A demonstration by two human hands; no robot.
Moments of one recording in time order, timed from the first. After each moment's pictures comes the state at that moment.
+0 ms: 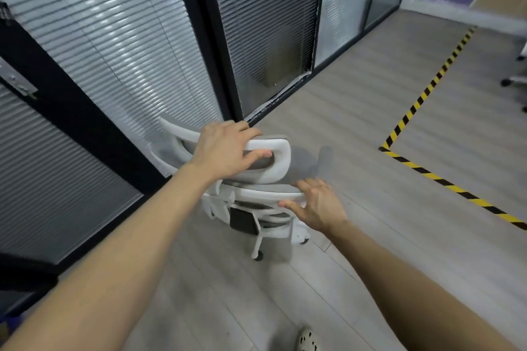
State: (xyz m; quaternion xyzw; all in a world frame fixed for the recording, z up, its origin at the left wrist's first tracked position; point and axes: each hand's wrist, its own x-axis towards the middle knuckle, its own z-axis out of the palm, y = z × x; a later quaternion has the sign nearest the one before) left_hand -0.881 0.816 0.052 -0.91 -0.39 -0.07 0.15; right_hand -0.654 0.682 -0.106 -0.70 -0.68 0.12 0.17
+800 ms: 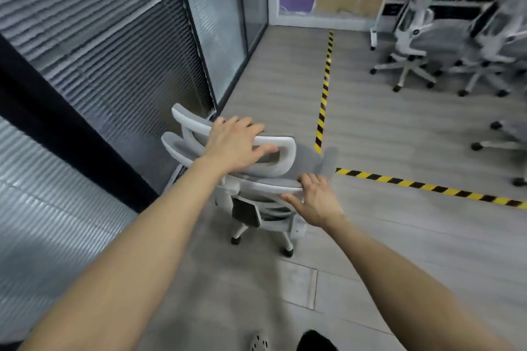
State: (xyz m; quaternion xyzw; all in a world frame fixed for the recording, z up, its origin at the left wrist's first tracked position) left_hand -0.557 1.124 0.054 -0.98 -0.21 -0.02 0.08; right_hand -0.434 0.911 -0.106 -0.87 -0.45 0.09 0.18
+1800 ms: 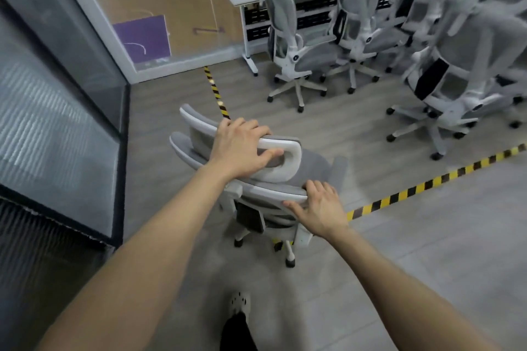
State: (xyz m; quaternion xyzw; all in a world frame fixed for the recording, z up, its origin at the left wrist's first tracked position) left_hand 0.070 1.370 0.042 -0.99 0.10 -0.10 0.03; right_hand 0.039 1.123 -0.126 -0.96 -0.17 -0.06 0.21
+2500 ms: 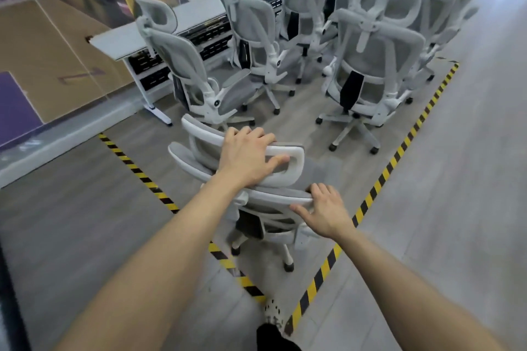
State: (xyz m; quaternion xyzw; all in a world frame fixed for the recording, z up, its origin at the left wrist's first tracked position) left_hand 0.473 1.349 0.040 -0.94 0.32 -0.13 0.02; right_hand 0.340 1.142 -0.112 -0.98 0.07 -0.04 0.17
